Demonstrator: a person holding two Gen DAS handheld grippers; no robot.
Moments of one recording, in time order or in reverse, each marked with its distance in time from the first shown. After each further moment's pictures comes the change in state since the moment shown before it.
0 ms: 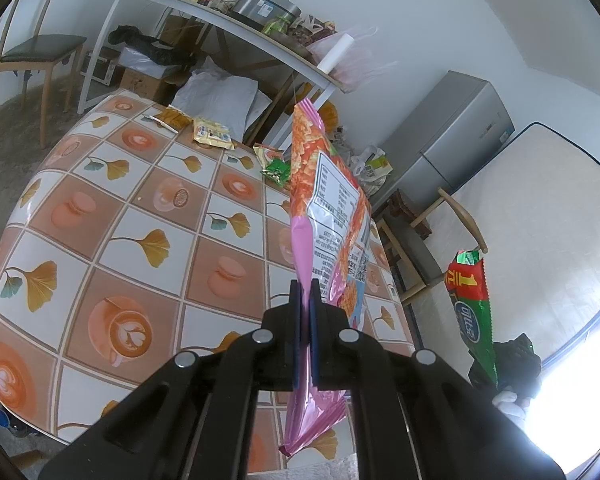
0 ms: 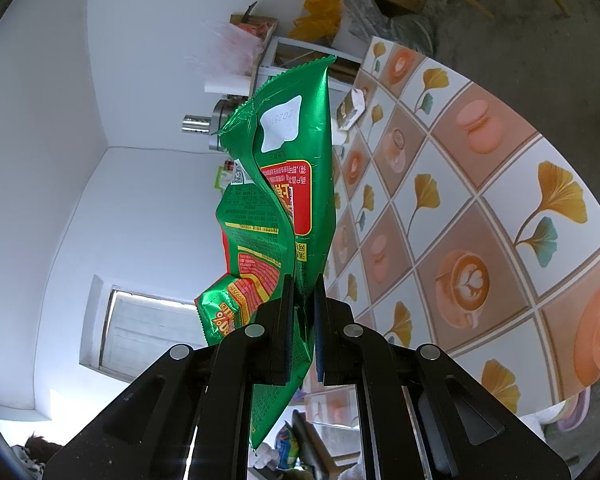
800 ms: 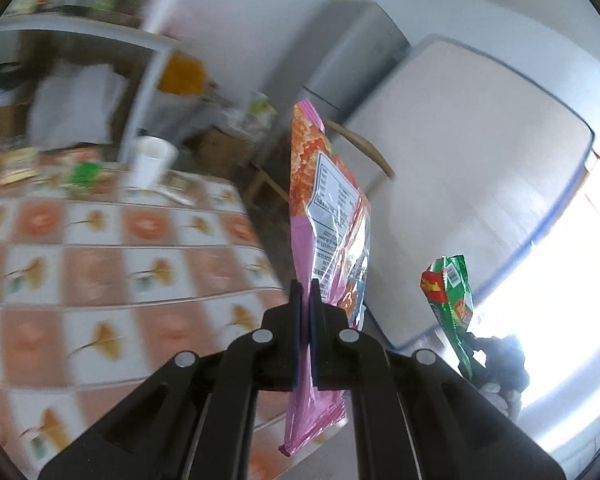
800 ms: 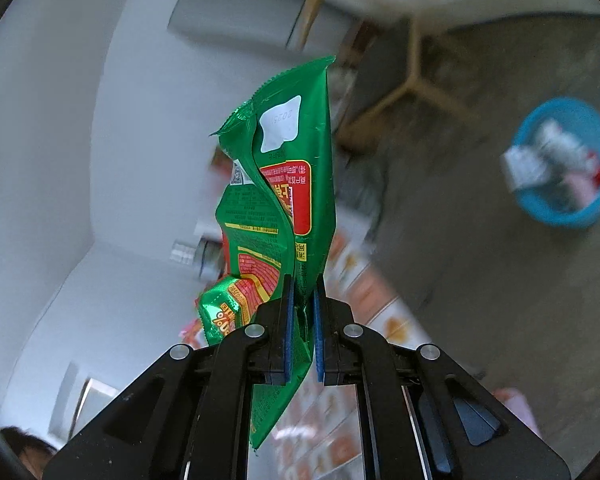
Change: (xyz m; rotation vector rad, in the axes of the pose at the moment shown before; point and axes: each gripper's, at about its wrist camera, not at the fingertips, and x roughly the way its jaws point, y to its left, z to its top) left arm 0.125 -0.204 0.024 0.304 0.232 -0.337; right arm -0.230 -0.027 0.011 0.019 -0.543 -0.127
